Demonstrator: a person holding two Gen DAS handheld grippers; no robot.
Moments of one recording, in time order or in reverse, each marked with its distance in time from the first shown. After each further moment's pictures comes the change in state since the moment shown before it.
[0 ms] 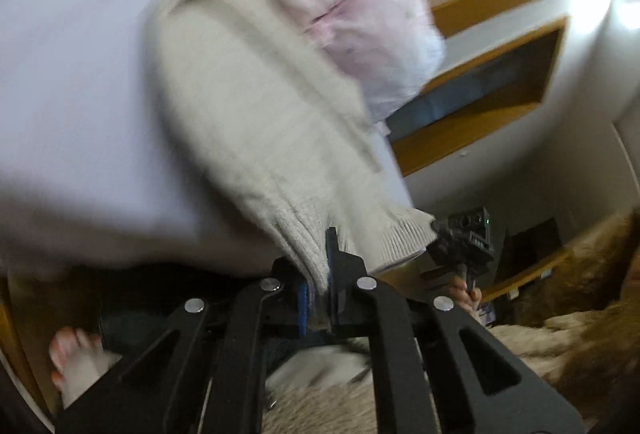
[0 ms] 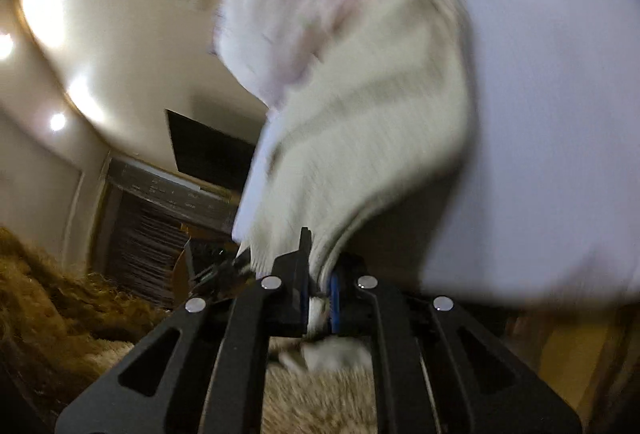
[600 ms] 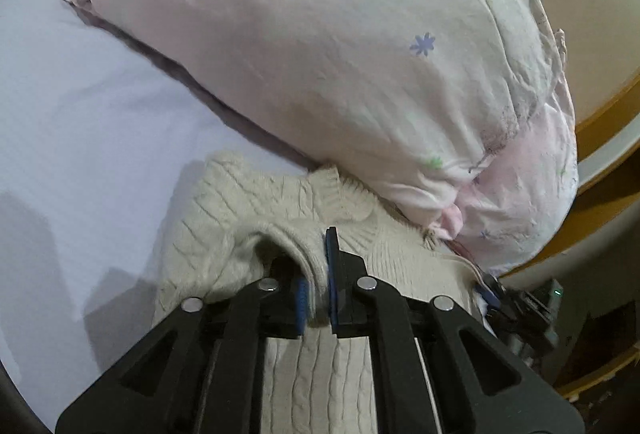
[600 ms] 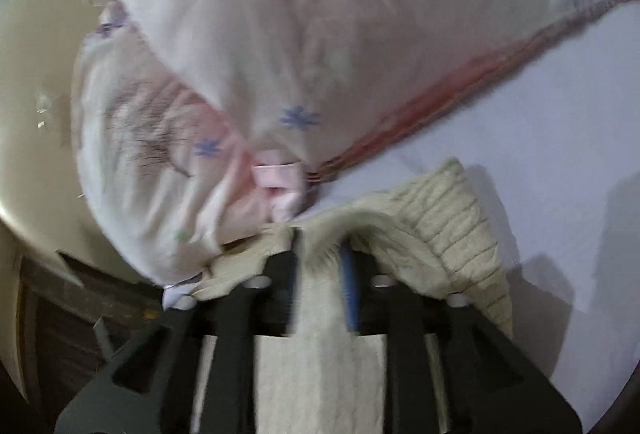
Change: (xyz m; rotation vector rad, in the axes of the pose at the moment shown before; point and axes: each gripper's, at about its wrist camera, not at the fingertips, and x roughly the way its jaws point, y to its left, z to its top) left arm 0.128 0.069 0.273 -0.152 -0.161 0.406; right arm 0.145 -0.071 0.256 0.173 -0.271 -0.402
